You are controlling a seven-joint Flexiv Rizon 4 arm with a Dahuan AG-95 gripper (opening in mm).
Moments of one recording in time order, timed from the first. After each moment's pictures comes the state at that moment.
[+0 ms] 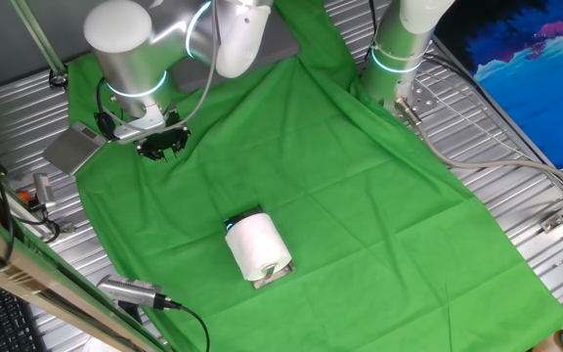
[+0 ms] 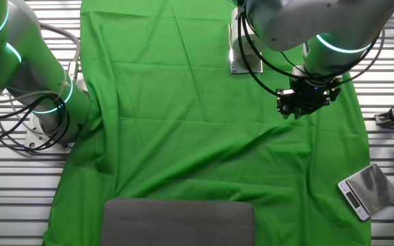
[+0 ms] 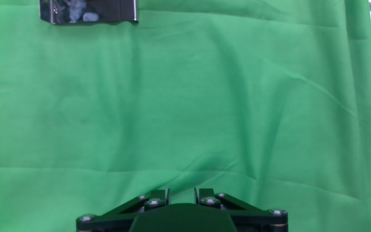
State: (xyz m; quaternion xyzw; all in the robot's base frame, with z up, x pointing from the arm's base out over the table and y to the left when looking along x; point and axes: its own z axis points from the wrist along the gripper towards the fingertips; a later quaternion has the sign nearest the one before) arm 0.601 -0.030 0.082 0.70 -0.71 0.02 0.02
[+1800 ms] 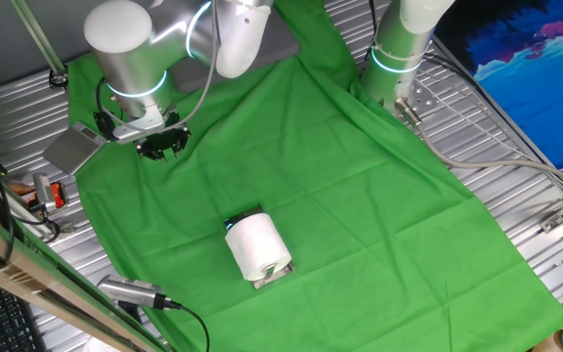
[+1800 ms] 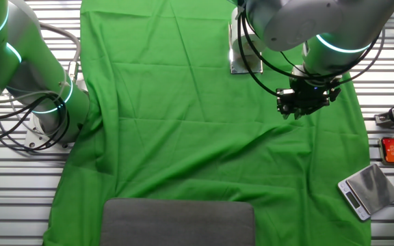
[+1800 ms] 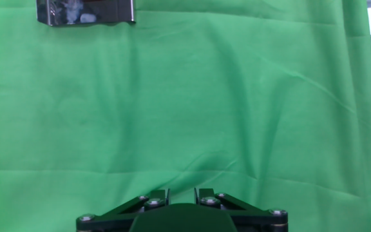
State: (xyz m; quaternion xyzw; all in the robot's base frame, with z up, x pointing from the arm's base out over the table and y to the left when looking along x) arm 0.601 -0.030 0.082 0.70 -0.72 0.02 0.02
